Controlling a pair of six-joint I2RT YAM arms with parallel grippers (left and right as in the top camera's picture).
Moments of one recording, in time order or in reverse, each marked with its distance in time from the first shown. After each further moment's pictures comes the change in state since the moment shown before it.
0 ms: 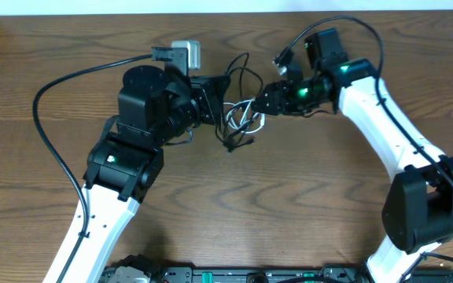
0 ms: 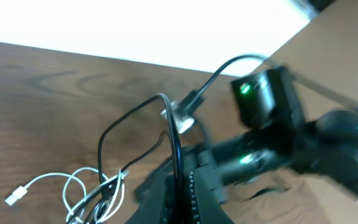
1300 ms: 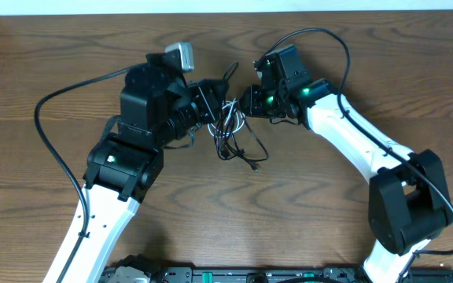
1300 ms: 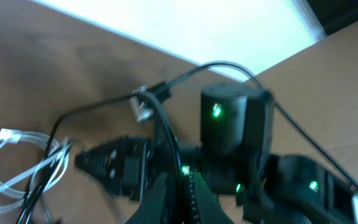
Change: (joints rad) left arm 0.000 0.000 0.000 -0.077 -0.008 -0.184; right arm 0.160 0.030 -0.100 0.327 0.294 0.298
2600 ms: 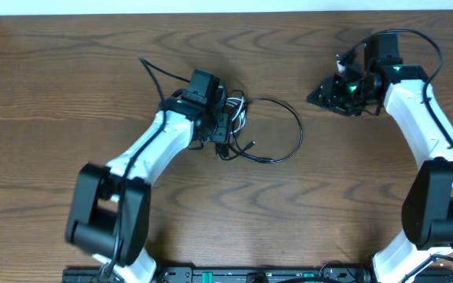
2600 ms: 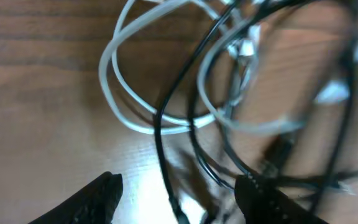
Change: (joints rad) left arm -0.008 0.607 0.000 -0.175 -0.208 0.475; right arm -0.426 -0.053 -0.002 -0.316 -0.139 -0.240
